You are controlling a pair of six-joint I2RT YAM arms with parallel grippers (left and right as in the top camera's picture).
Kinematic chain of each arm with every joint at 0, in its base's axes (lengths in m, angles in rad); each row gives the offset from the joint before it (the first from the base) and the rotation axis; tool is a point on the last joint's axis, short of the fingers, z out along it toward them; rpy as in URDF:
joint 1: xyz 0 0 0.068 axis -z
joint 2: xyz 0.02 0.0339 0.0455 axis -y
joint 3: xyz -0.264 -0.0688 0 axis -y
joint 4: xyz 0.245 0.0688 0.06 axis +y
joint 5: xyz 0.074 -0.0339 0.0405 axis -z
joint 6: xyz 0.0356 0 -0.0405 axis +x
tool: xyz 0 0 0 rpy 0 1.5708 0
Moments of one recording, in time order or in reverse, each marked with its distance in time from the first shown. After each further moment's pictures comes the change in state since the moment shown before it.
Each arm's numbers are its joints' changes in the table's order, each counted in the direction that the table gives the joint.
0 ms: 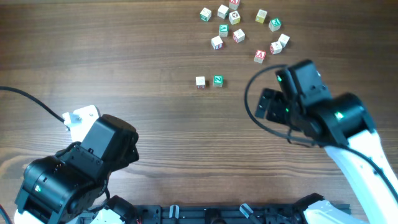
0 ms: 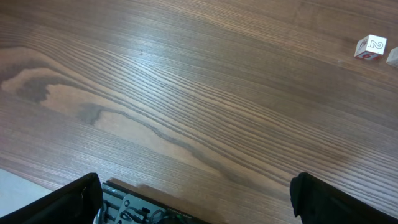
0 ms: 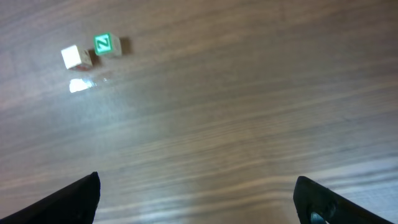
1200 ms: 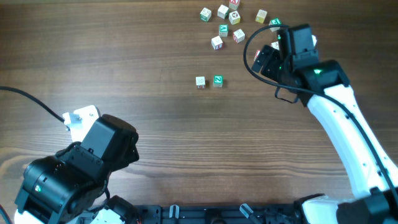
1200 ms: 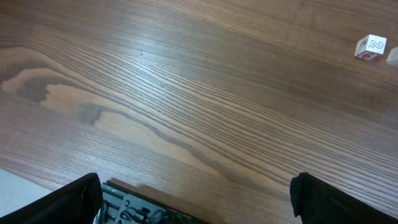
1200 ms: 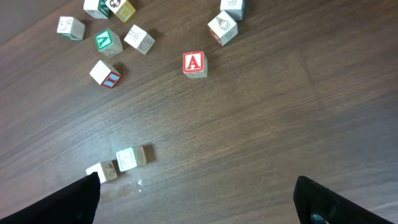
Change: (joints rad) left arm 0.000 0.000 0.000 0.000 0.000 0.000; right arm 0.158 -0.257 -0.002 -0.438 0.000 0.000
